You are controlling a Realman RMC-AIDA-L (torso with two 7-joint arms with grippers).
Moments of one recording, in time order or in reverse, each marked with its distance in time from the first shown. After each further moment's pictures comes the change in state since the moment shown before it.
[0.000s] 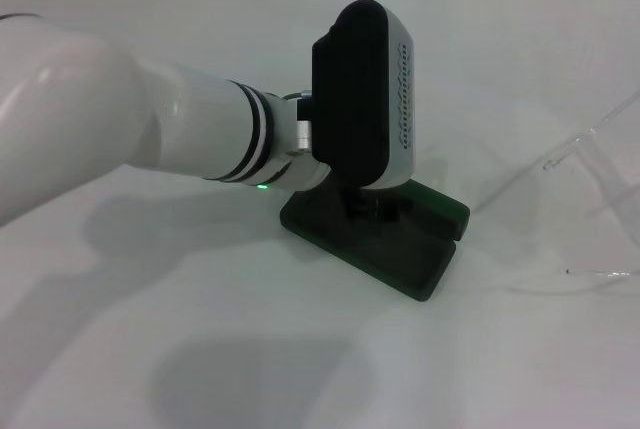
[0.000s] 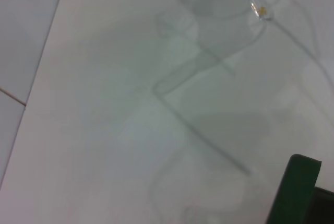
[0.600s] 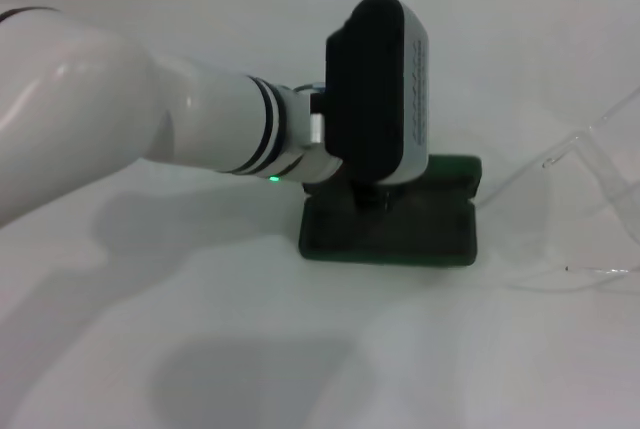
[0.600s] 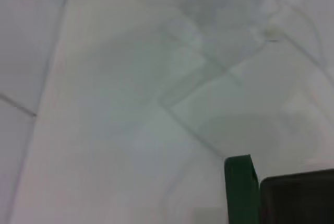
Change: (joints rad) left arm -0.025 -0.001 0.011 -0.011 0.004 -0.029 -0.012; right arm 0.013 -0.010 0.000 0.029 0.001 0.009 -0.016
